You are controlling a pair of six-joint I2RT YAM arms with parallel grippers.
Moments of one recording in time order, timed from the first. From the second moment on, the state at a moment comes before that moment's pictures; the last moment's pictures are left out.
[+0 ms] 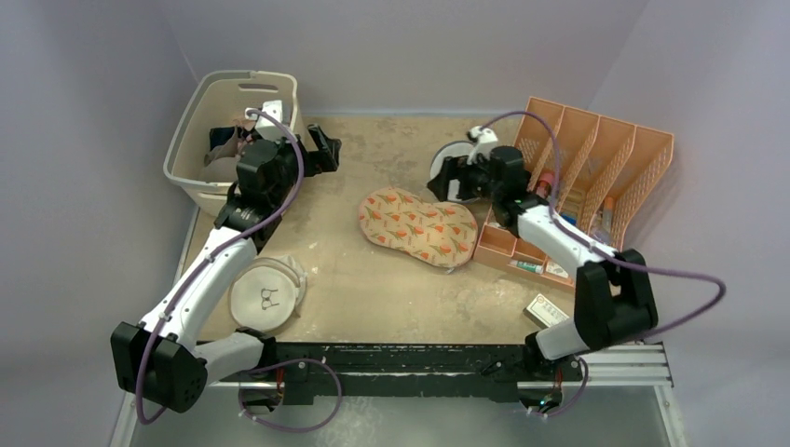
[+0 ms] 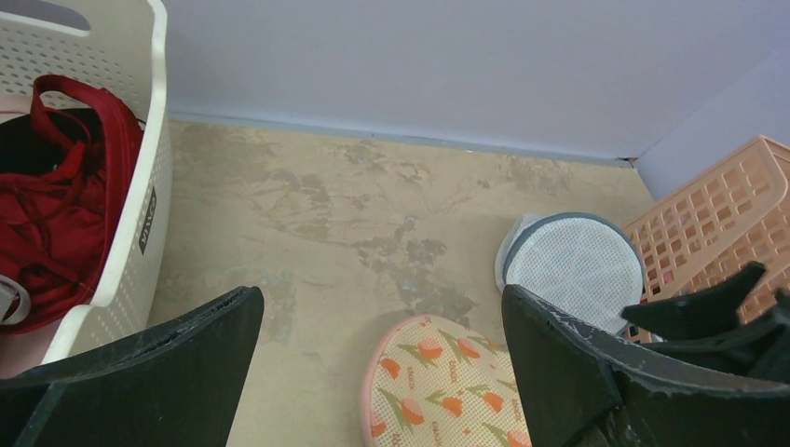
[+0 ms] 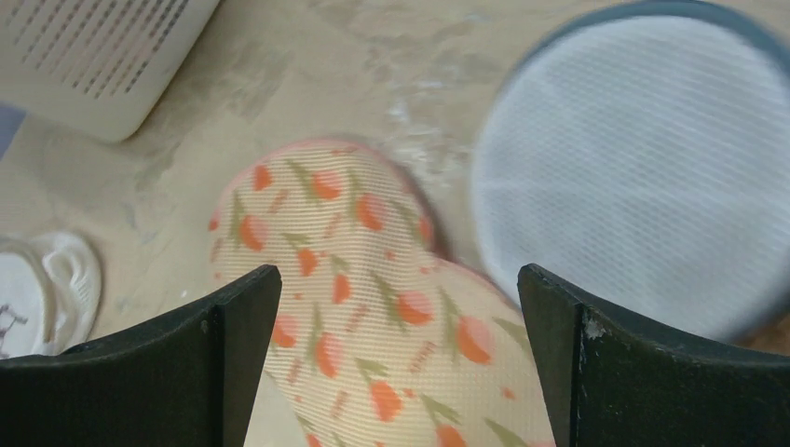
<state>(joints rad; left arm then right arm) -0.32 1.15 1.02 0.02 -0.09 -0.37 0.27 1.42 0.89 0.14 -0.27 0.26</state>
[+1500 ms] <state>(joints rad) -0.35 1.17 1.02 0.03 -0.17 -0.36 0.66 1.94 1.28 -0.16 -0.29 0.28</state>
